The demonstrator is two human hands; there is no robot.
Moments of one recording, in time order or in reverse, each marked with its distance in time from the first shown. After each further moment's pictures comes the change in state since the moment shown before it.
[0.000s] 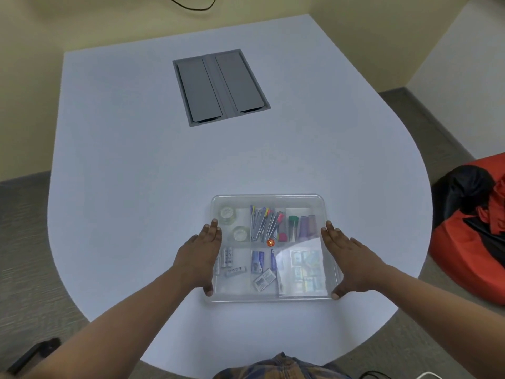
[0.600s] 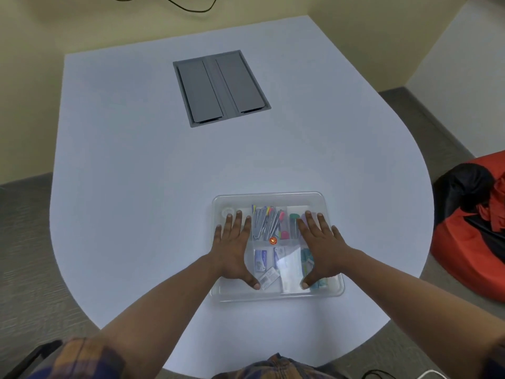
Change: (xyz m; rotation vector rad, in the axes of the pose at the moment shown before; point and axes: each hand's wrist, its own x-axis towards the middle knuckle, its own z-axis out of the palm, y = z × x) left_hand 0.034 0.035 0.001 -0.229 -0.034 0.095; right_hand 0.039 -0.051 -0.019 0.010 -0.041 0.035
